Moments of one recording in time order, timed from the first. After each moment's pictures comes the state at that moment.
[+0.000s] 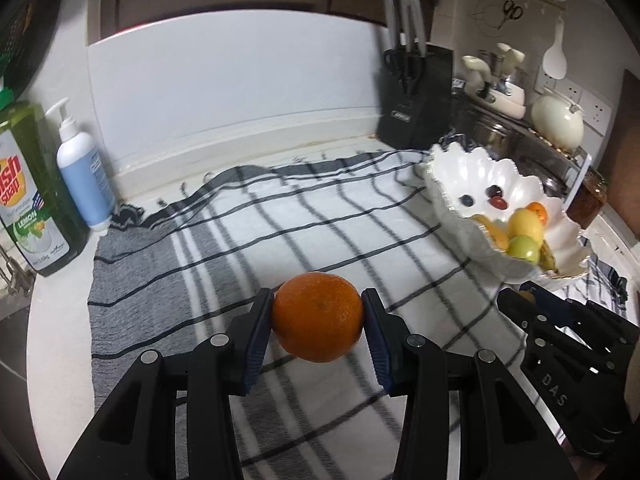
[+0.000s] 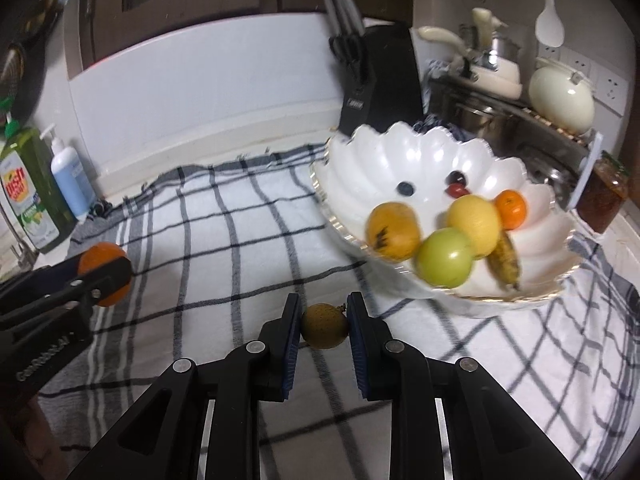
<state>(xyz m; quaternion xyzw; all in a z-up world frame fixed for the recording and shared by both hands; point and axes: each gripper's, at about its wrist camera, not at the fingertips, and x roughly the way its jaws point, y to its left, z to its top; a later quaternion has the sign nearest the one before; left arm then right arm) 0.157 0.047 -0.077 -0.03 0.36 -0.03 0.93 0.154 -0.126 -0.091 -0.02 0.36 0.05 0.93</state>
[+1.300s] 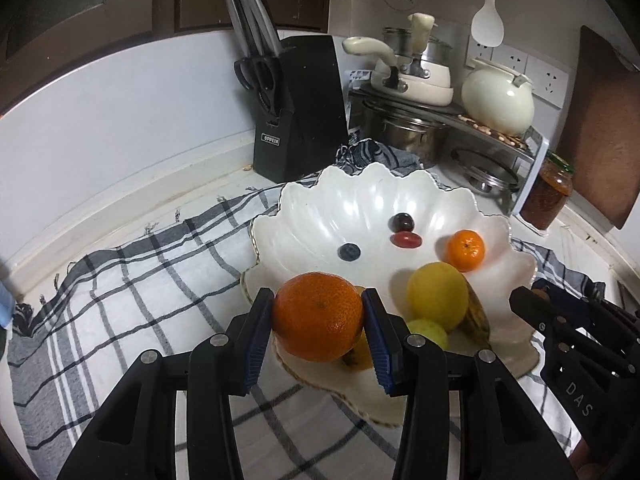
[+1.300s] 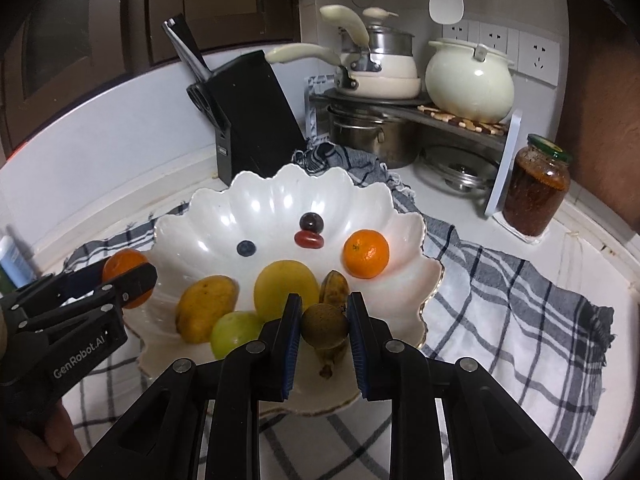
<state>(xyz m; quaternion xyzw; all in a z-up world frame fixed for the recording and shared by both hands) 0.257 -0.103 -0.060 0.02 0.36 -0.12 0.93 0.209 -0.268 -0.060 0.02 0.34 -0.04 0.94</state>
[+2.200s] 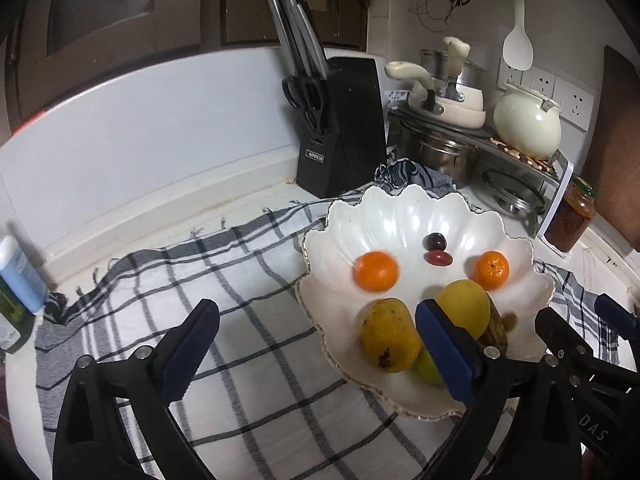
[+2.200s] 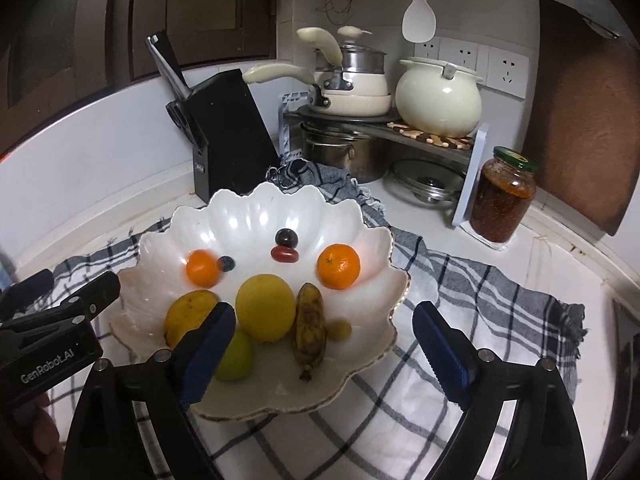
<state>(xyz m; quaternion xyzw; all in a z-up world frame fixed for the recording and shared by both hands) 0.240 -0.082 -0.040 0.01 0.33 -0.06 0.94 0.193 -0.265 -0.041 0.02 0.32 -0.09 0.94</state>
